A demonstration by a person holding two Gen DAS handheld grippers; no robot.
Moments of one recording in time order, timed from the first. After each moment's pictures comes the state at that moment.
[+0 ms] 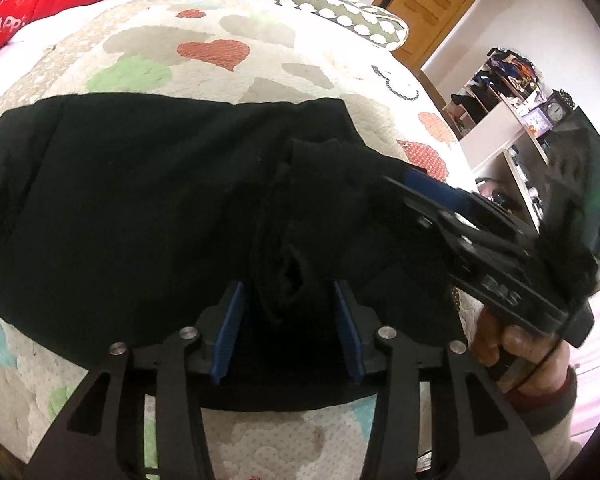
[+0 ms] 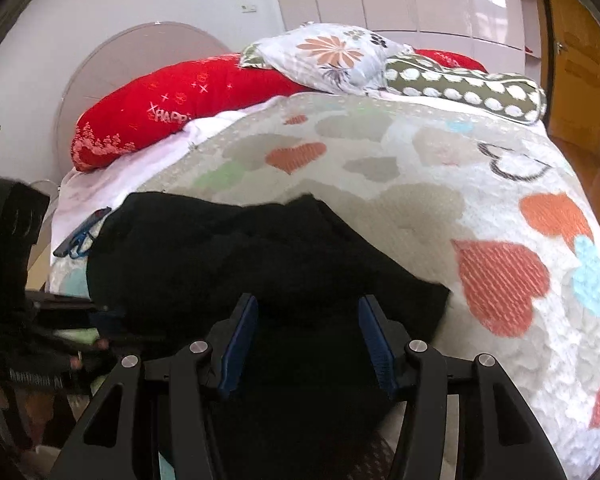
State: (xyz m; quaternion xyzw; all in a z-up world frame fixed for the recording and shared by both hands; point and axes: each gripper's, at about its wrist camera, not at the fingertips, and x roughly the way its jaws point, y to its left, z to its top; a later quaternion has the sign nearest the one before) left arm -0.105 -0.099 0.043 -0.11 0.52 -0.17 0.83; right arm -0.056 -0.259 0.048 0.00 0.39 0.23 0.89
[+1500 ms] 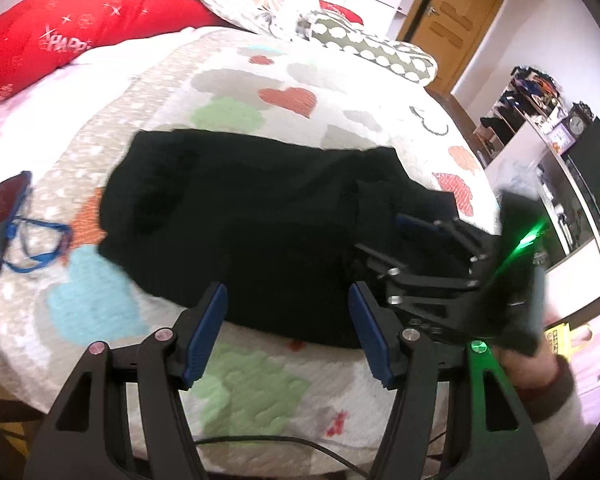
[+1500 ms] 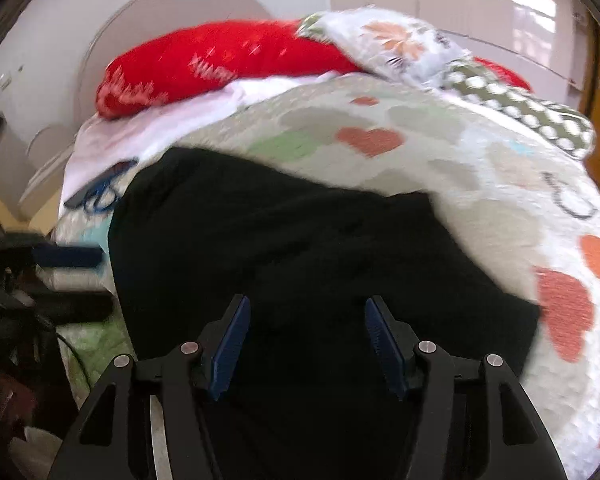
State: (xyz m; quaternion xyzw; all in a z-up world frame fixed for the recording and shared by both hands) left arm -0.145 -0.026 0.094 -0.09 0.48 -0.09 0.87; right arm -0.074 -0.178 0.029 -0.10 0.41 0.26 0.87
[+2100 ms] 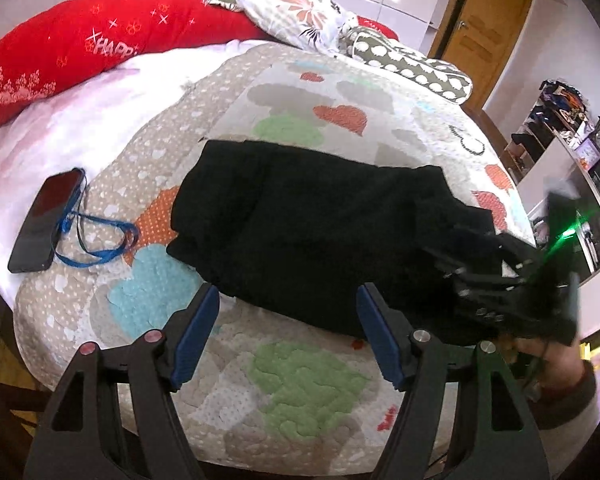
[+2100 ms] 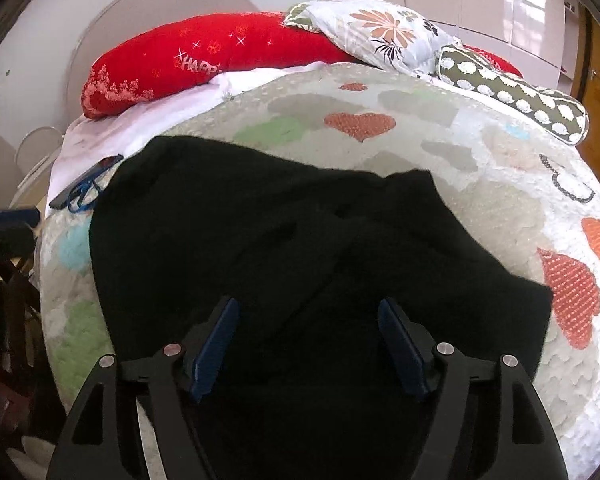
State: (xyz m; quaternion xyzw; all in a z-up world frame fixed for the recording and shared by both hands) left arm -0.150 0.005 0.090 -0.08 0.47 -0.03 0.88; right arm -0.071 -0.190 0.037 -0.07 0.42 0.25 0.87
